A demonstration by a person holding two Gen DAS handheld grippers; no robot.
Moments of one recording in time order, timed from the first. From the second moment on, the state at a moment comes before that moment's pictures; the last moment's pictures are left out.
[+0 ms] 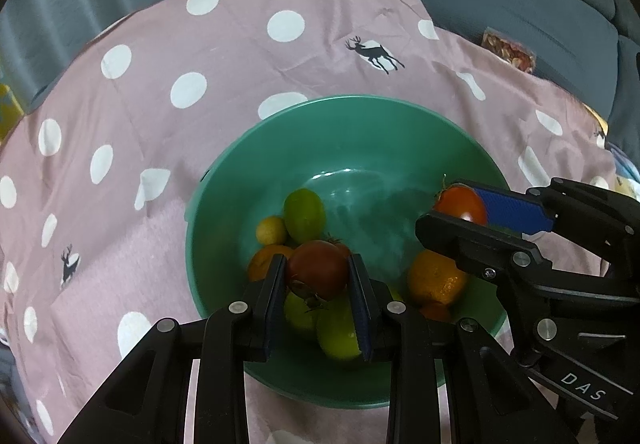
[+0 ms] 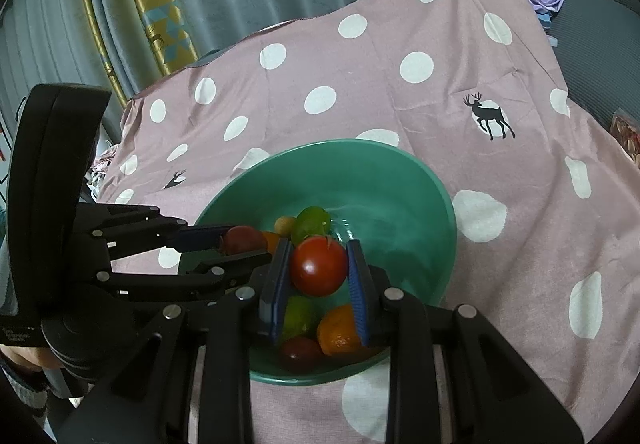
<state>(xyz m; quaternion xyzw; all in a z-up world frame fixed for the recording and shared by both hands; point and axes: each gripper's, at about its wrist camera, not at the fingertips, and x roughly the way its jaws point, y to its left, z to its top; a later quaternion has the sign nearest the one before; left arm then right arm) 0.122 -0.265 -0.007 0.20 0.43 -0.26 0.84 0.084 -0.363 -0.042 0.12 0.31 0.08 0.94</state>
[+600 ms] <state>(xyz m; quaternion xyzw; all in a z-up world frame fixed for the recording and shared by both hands) 0.122 -0.273 -0.007 0.23 0.43 -0.26 0.83 0.085 -0.365 -0.044 0.12 0.32 0.07 0.94</state>
